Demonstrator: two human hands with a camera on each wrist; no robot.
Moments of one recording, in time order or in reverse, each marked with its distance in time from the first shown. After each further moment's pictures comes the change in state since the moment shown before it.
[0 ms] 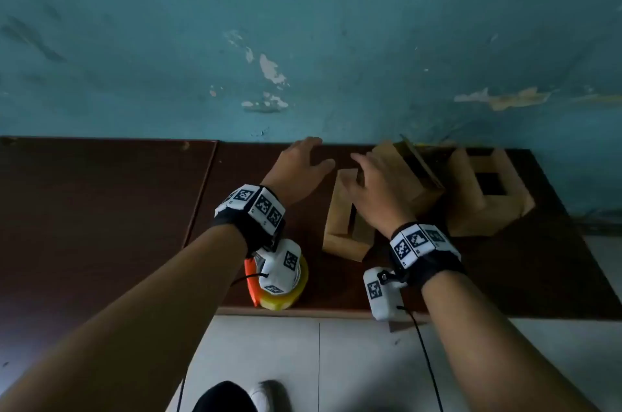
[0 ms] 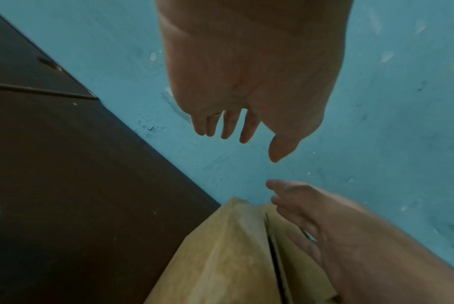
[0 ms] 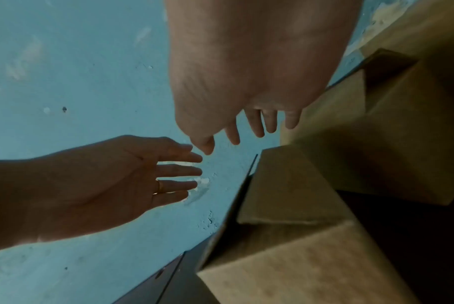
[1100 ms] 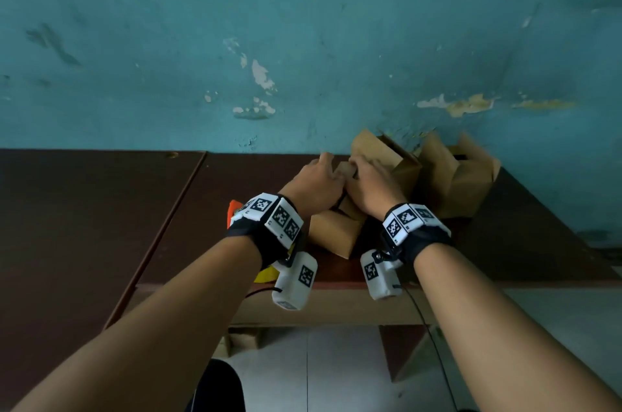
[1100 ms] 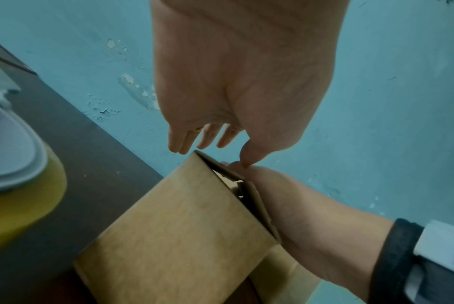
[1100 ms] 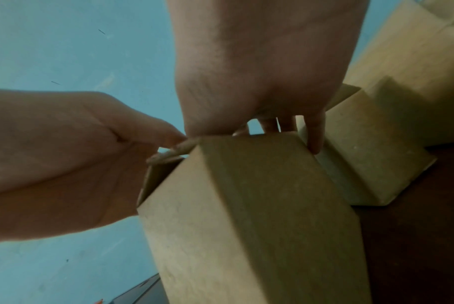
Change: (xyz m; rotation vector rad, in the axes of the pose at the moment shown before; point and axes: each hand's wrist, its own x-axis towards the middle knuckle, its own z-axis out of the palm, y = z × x) left_hand -0.075 -0.011 0.093 0.060 -0.031 0.141; right_hand -0.046 0.048 0.026 -0.272 0.141 -0.060
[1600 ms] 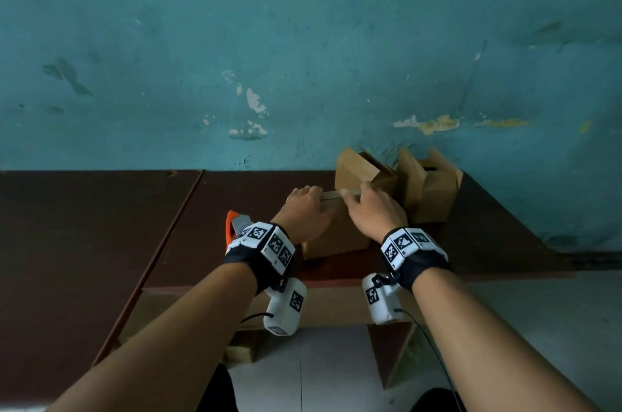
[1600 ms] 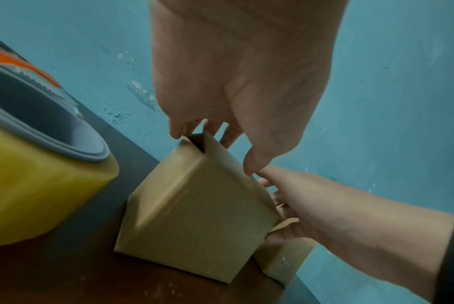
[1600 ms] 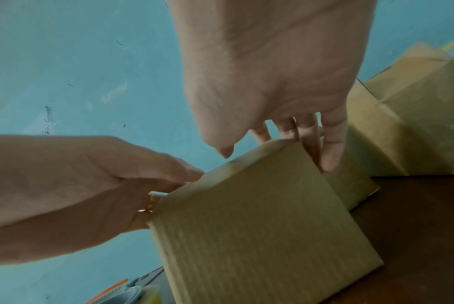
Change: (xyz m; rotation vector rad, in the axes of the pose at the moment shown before) left_hand -0.045 0.002 0.016 0.173 0.008 0.018; right_hand -0.066 0.007 -0.021 -0.067 0.076 0.144
